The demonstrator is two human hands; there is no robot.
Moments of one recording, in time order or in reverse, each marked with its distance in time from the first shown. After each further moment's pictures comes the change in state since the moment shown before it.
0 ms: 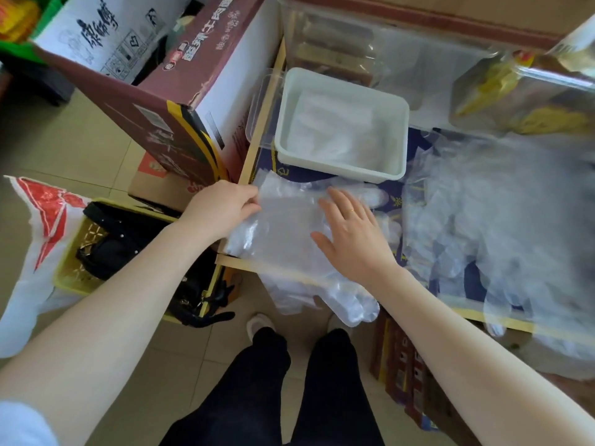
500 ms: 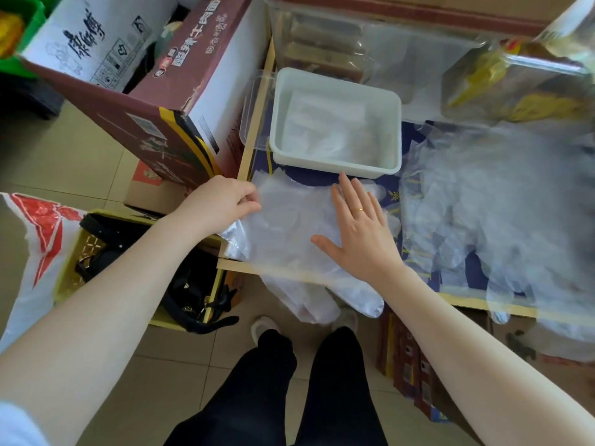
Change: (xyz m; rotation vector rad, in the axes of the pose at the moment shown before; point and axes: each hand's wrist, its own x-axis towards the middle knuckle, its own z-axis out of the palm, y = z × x) left_hand 0.006 0.000 -0.014 -0.103 -0.097 0.022; right_hand -0.005 0.007 0.009 -0.034 0.076 0.075
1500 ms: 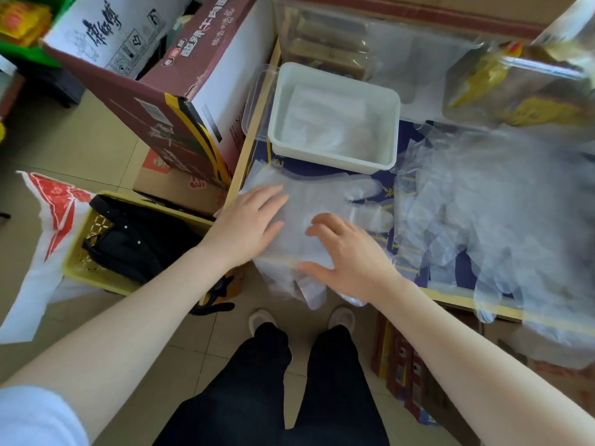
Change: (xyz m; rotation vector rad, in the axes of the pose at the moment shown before) left_hand -0.028 0.026 0.062 0.235 0.230 0.227; right_hand -0.033 -0.004 -0.014 0.211 -0.082 -0.241
